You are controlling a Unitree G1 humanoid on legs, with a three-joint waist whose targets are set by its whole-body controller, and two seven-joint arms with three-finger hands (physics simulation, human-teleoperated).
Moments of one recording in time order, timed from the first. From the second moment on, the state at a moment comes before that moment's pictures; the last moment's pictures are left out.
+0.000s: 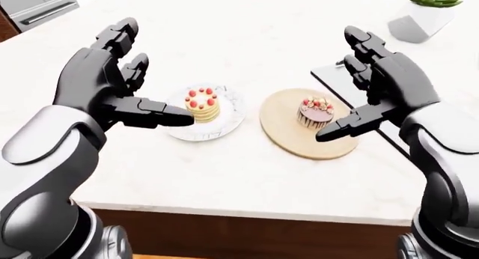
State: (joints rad) left arm -0.75 0.44 0.38 -0.74 -0.55 1.46 0.08; right arm -0.64 -0.52 -0.13 -0.71 0.01 1.24 0.33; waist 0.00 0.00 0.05
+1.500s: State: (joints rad) left arm -0.72 0.50 0.38 -0.71 -0.69 1.40 0.17; right arm -0.72 -0.24 -0.04 -0.14 -0.85 0.74 0.81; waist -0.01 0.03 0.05
